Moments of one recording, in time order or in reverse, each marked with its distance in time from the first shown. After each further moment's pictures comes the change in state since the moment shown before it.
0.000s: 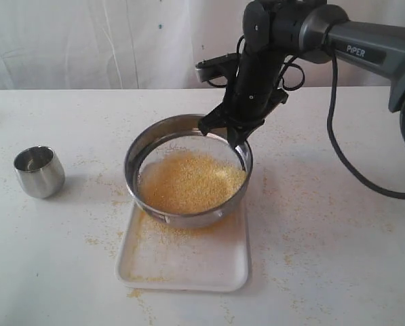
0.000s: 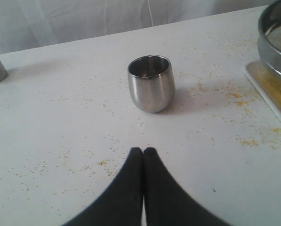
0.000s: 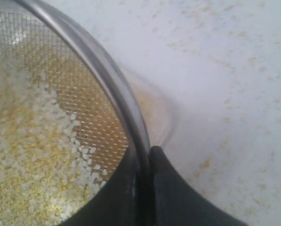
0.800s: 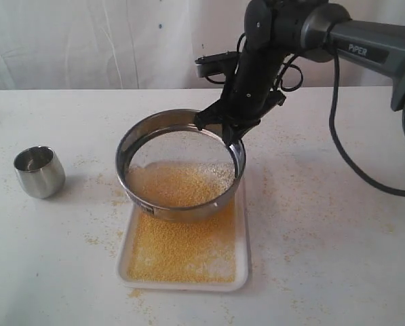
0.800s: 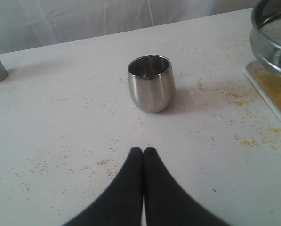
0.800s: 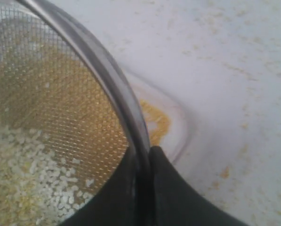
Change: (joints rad) left arm 0.000 0.000 0.000 0.000 0.000 0.000; right arm -0.014 -0.002 0.000 0.079 -0.009 0.000
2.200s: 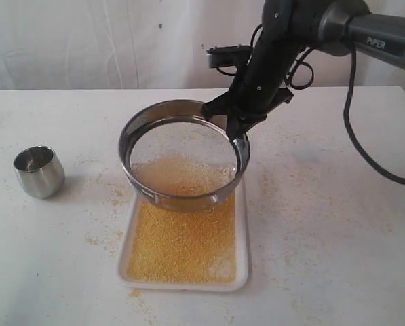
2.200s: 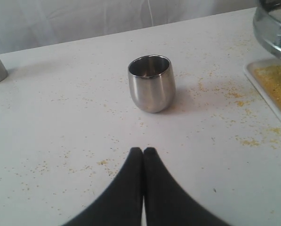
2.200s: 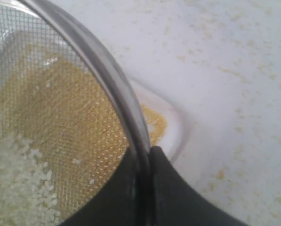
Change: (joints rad) left arm 0.000 0.000 0.000 0.000 0.000 0.000; right arm -0.047 -0.020 0.010 0.067 -0.006 -0.054
